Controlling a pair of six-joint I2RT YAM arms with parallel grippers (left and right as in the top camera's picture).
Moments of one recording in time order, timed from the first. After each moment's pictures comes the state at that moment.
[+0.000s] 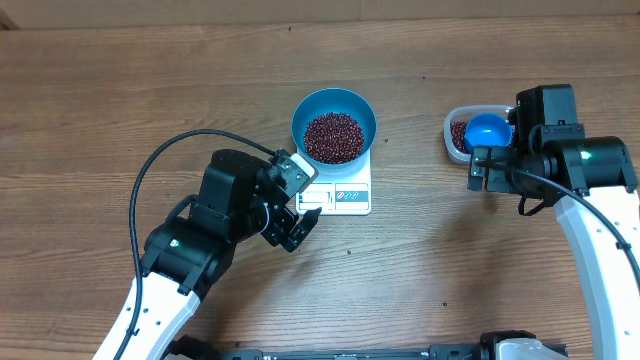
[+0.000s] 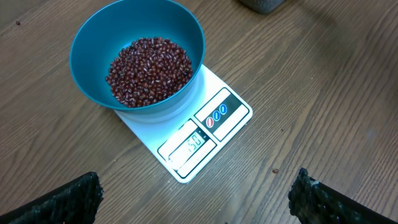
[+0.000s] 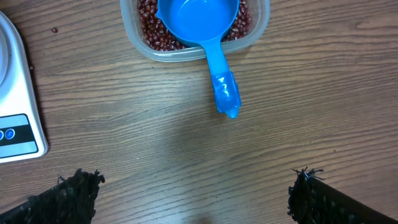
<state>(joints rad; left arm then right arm) -0.44 1.07 0.92 -0.63 0.24 0.27 0.05 1.34 1.35 -1.24 0.15 0.18</state>
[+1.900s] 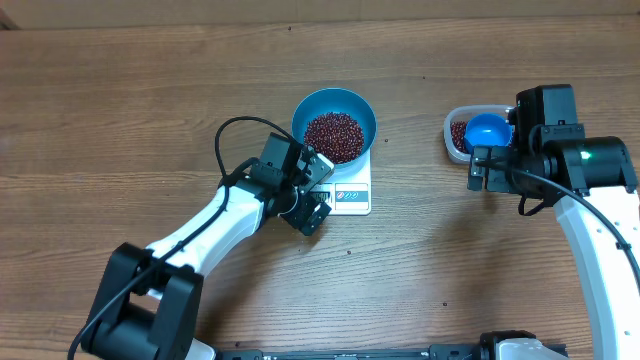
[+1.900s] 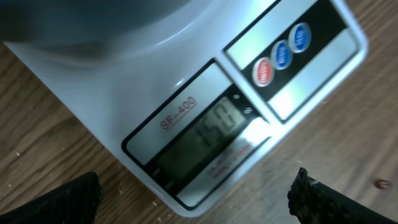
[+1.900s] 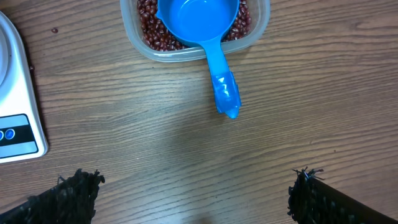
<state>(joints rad) -0.44 1.67 0.92 -0.42 0.19 0.27 0.05 1.34 1.35 -1.24 0.15 0.18</state>
